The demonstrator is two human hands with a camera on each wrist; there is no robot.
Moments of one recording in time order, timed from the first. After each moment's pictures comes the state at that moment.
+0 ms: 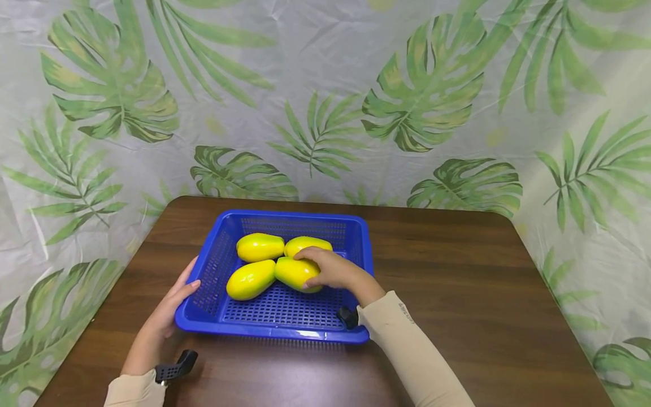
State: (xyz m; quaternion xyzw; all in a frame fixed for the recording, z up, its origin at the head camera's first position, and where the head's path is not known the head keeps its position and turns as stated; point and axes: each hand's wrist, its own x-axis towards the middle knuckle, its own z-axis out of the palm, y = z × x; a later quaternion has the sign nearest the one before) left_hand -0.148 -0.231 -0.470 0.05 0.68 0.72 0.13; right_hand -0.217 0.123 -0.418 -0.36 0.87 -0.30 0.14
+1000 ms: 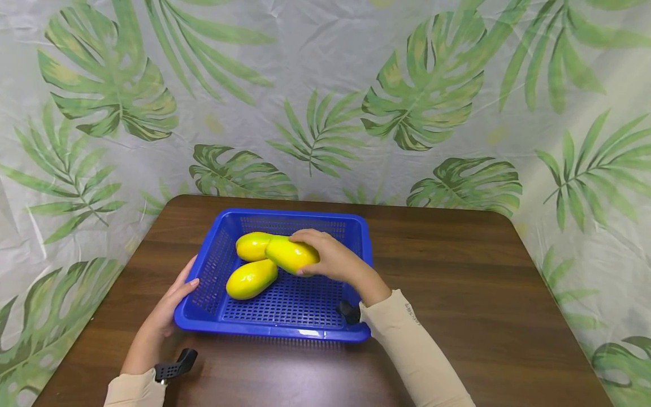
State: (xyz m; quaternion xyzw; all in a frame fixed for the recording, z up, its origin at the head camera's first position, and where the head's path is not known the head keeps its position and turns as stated) left_hand -0.148 -0.230 -0.470 0.05 0.67 0.73 0.13; right_hand -0.211 0.122 -0.384 -0.37 0.86 -0.35 0.05
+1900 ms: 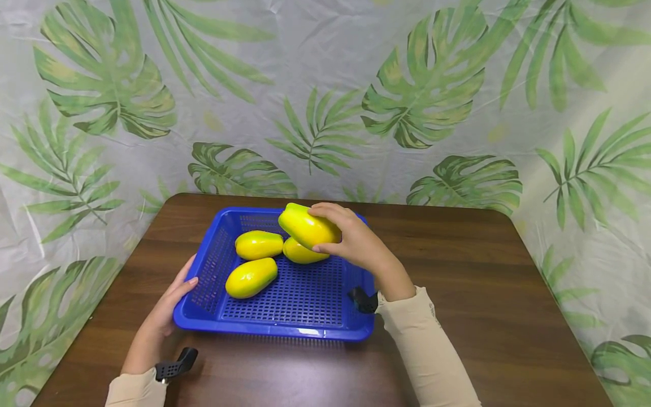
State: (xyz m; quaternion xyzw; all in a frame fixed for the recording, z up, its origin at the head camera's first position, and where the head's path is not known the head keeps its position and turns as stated) left_hand -0.147 -0.229 -0.468 0.05 0.67 0.73 0.13; right_hand -0.205 0.155 -0.340 -0.37 0.85 -0.38 -0.05
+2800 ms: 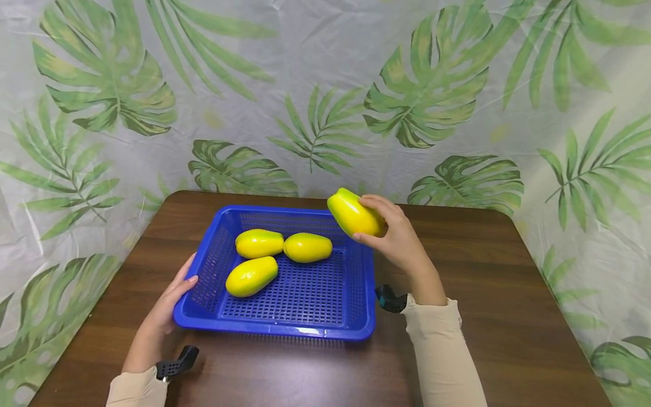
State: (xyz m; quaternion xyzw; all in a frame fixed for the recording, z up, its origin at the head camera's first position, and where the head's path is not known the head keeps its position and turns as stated) left_hand -0.148 -0.229 -0.471 0.05 0.66 0.74 0.13; right_hand -0.184 0.196 -0.325 -0.24 0.86 -0.43 -0.13
